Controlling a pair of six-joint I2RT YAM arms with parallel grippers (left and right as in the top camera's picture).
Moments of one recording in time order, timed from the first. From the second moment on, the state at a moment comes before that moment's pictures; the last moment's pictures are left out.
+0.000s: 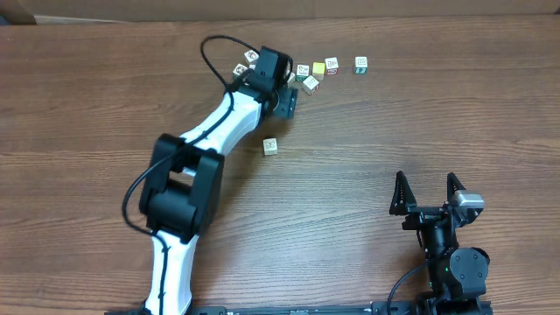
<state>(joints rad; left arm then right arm) -0.42 2.24 1.64 -0.40 -0.07 -0.14 0.09 0.01 0.02 -0.02 0.06 0.20</state>
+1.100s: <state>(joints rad) -0.42 2.28 1.64 -0.35 -0.12 -0.16 0.09 0.01 0.02 -0.02 0.06 0.20</state>
